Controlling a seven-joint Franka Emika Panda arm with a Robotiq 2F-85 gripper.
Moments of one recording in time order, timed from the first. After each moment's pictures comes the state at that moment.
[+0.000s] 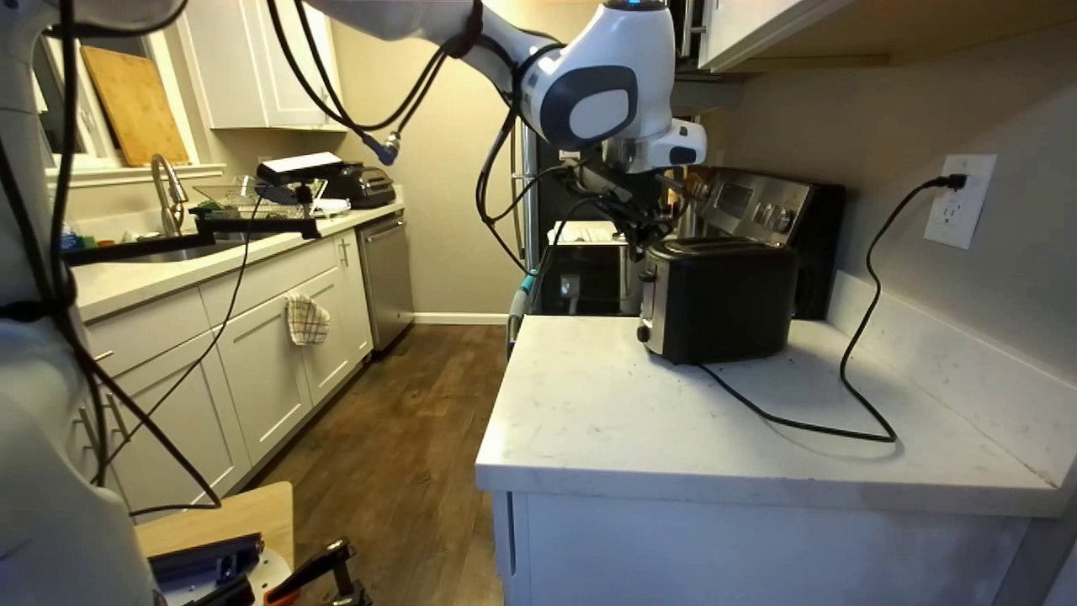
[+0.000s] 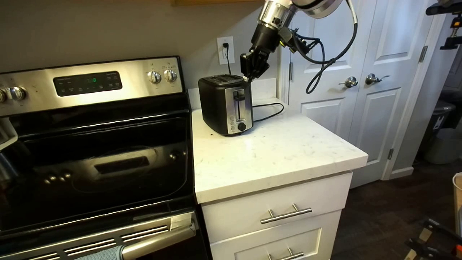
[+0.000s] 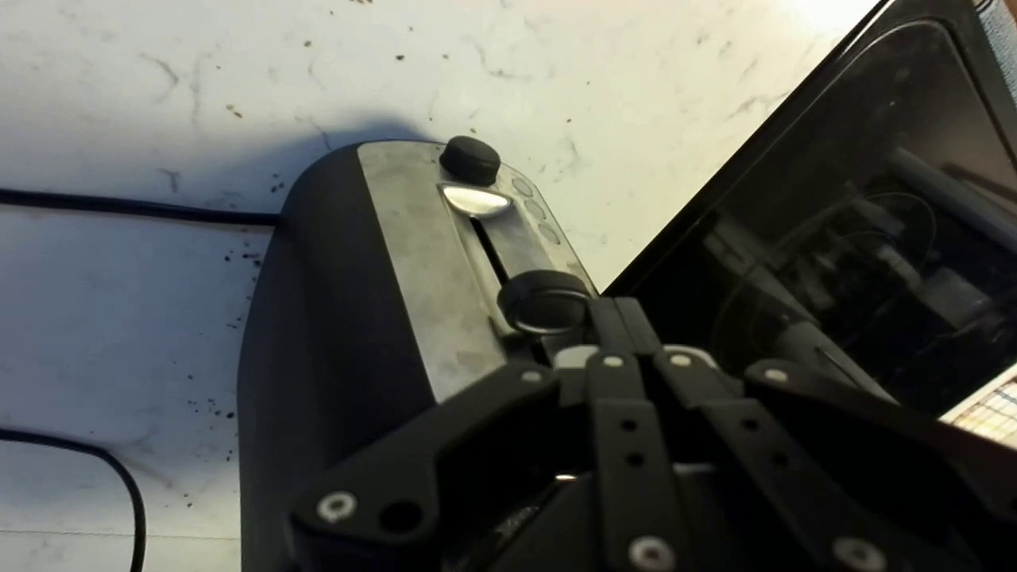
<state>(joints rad) 0.07 0.18 0.04 -1.83 0.41 2.37 -0.15</state>
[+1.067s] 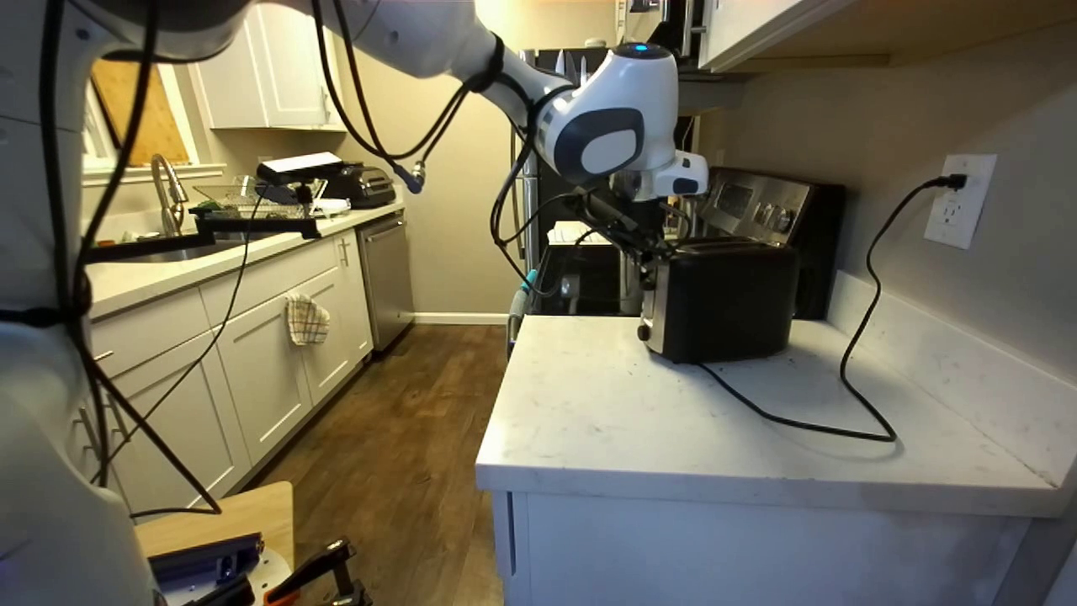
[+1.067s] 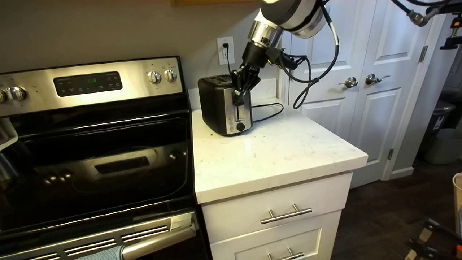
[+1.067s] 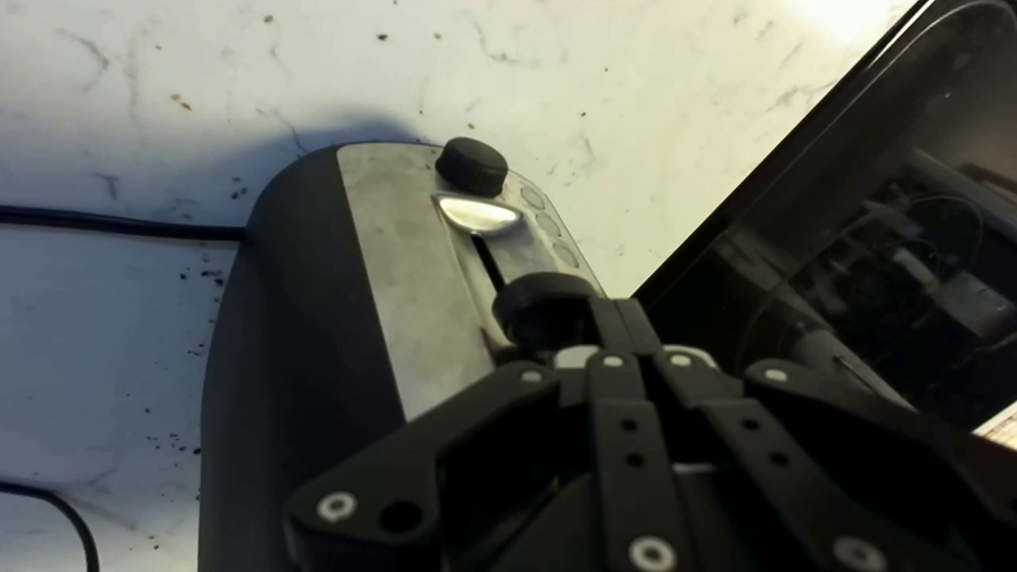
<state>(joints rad) 0.07 0.29 0.07 -1.78 0.40 2.43 -0.14</state>
